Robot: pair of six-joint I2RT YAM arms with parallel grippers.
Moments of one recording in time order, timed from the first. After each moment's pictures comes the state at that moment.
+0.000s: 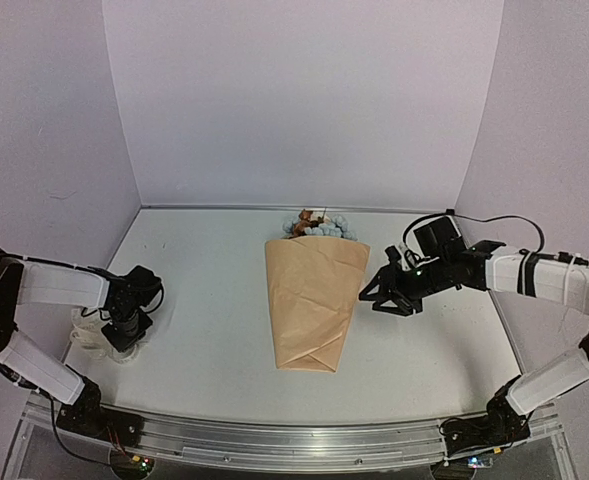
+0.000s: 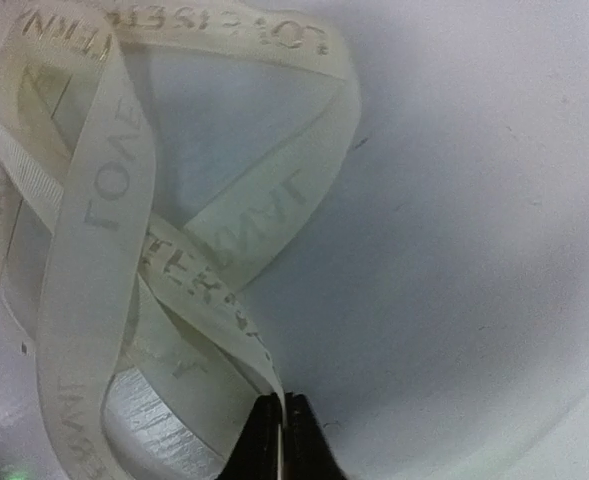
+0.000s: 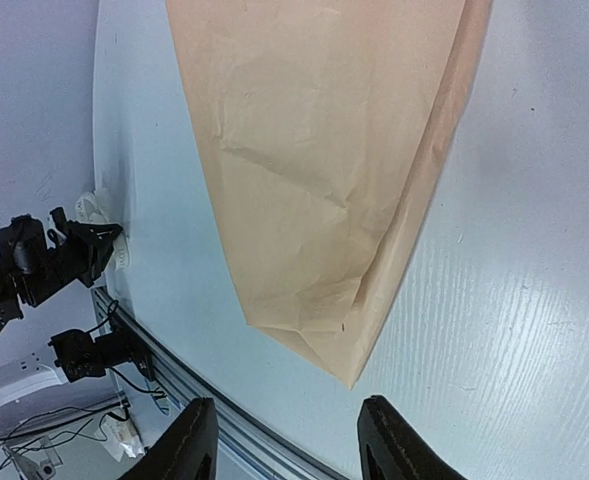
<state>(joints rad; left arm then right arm) -0.41 1.42 0.59 -0.63 -0.40 -1.34 0.54 1.39 0.90 -0.40 -0.51 0.78</state>
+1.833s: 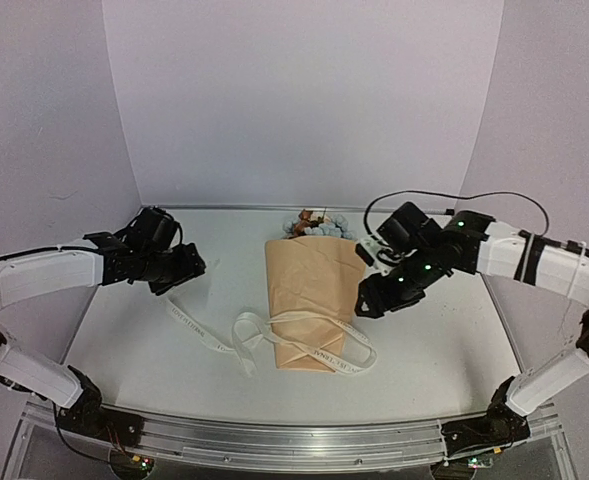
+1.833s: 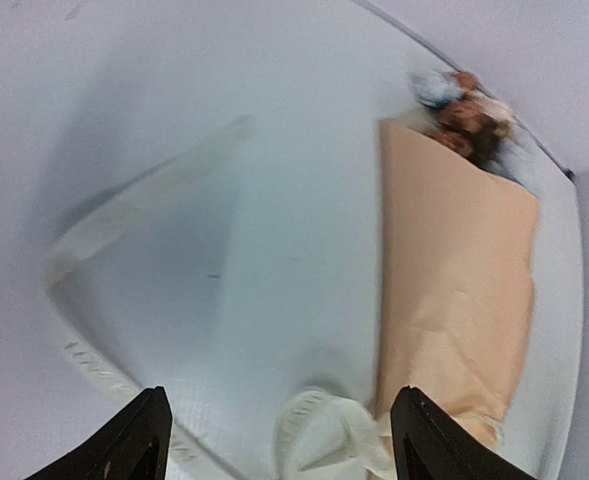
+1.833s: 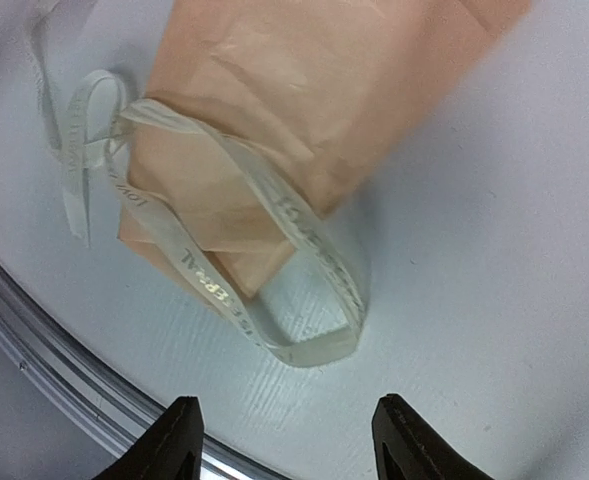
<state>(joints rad) -0.65 1.34 0.92 -0.37 -0.17 -0.87 0.80 1.39 1.17 -0.90 -0.06 0.40</state>
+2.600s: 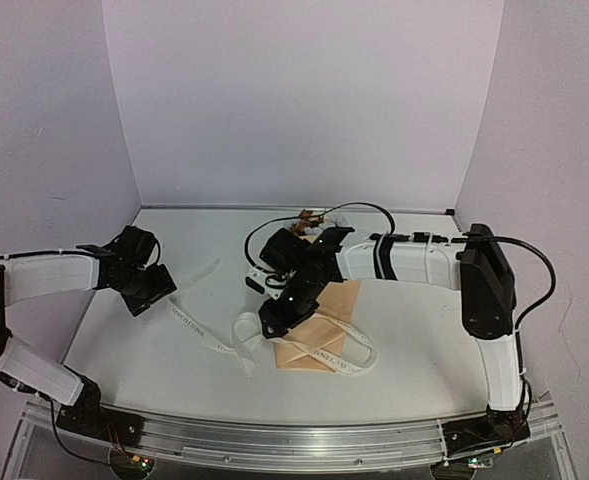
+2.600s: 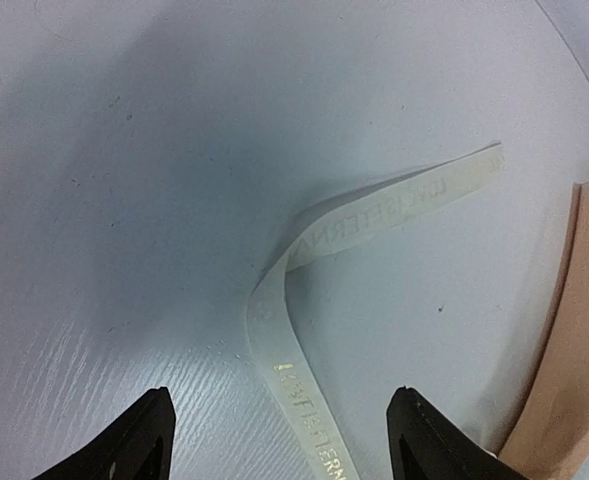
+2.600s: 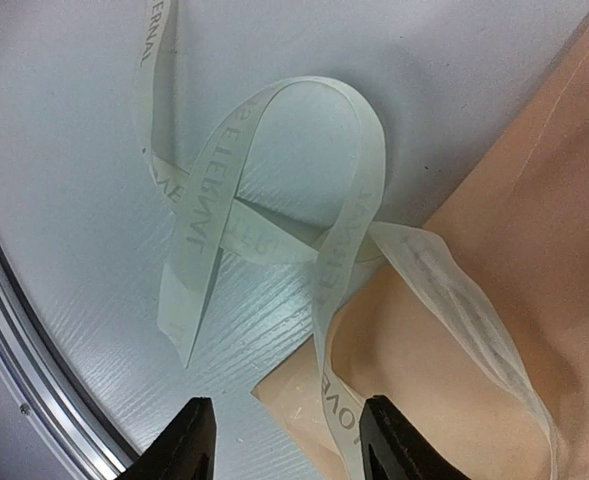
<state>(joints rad) -0.38 1.35 0.75 -0.43 -0.13 -0.93 1.02 2.15 1.77 -0.82 -0.19 0.20</state>
